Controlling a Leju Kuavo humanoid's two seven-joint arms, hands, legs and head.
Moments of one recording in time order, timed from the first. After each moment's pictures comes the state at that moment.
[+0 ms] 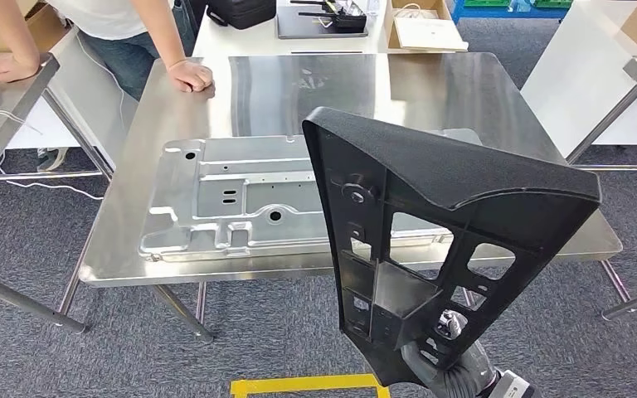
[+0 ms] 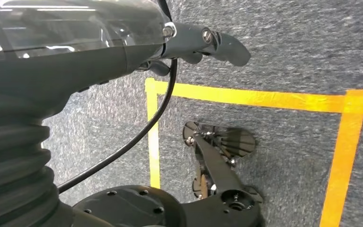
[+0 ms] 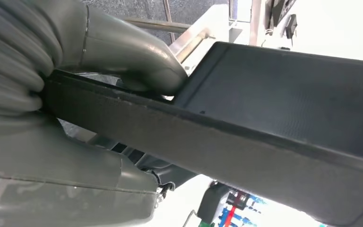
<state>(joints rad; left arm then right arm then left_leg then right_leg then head) -0.04 -0.11 0.90 -0.23 -0.74 -0.04 -0.22 0.36 -0.23 0.20 -1.97 0.13 0.15 -0.43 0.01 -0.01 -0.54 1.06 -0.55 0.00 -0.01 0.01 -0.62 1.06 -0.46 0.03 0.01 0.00</state>
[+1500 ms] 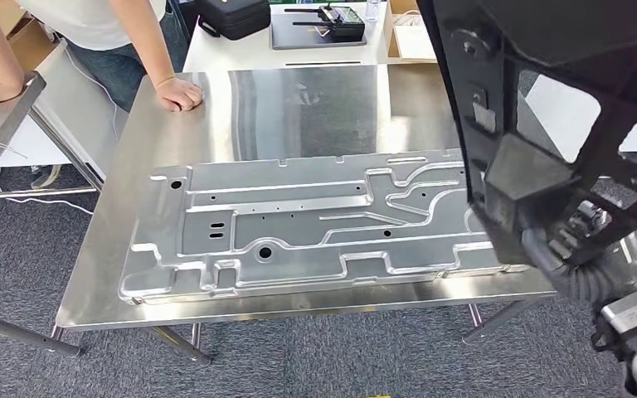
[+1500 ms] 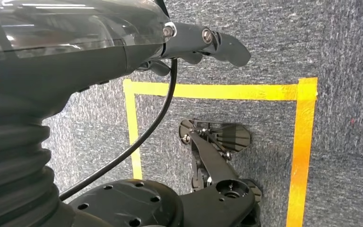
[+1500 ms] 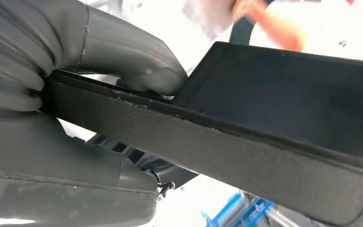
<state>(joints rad) -0.05 -0.12 0.93 -0.23 -0.80 -0.06 -0.25 0.04 -0.41 -0.23 -2.09 0.17 0.23 -0.25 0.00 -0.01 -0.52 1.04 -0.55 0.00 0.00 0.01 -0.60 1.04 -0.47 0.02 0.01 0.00</state>
